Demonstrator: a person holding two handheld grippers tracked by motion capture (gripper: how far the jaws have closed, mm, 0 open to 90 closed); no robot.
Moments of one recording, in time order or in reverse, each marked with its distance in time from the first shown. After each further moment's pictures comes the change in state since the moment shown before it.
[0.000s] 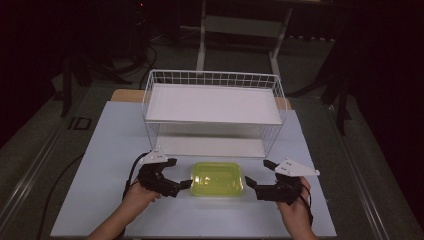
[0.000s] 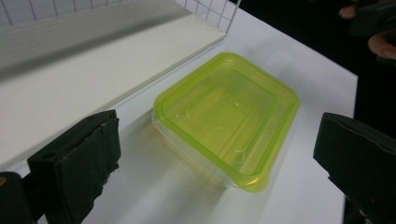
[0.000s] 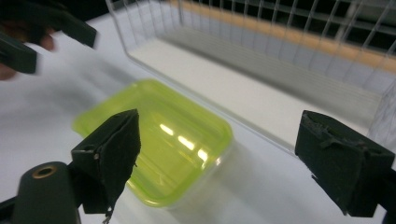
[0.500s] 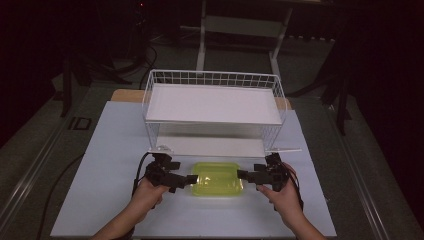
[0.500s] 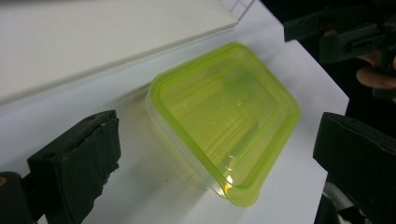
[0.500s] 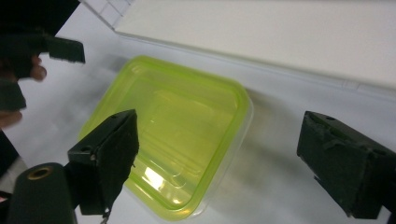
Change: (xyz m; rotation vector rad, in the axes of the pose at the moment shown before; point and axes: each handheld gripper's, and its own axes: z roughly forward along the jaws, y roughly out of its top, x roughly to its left) left arm 0.007 0.005 0.022 0.094 -0.043 -0.251; right arm -0.026 0.005 0.049 0.269 0.111 0.418
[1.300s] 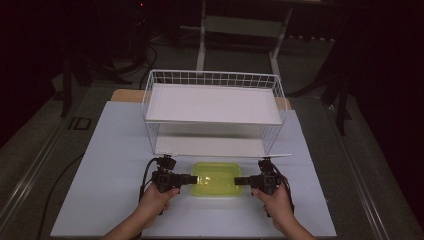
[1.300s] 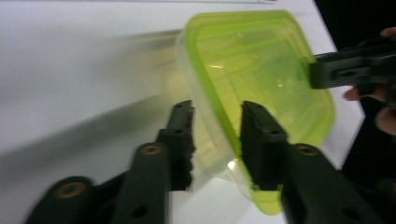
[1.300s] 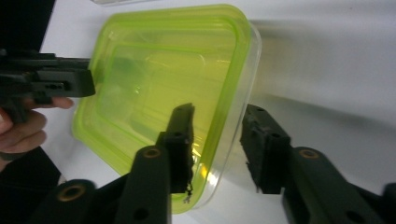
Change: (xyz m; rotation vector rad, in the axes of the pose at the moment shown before) left arm 0.009 -0.015 0.026 0.089 0.043 -0.239; right arm -0.012 -0.018 0.031 0.152 0.053 0.223
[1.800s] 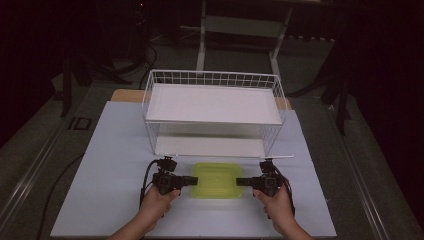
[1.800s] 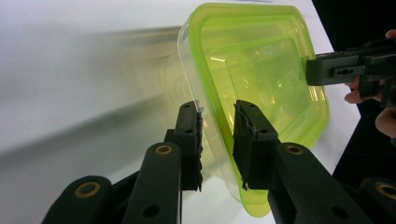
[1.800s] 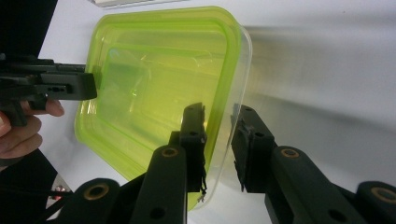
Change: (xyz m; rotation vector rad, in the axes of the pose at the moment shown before) left arm -0.005 -0.004 -0.001 0.000 0.001 -0.012; right arm 0.003 -0.005 -0.006 -0.029 -0.010 -0.015
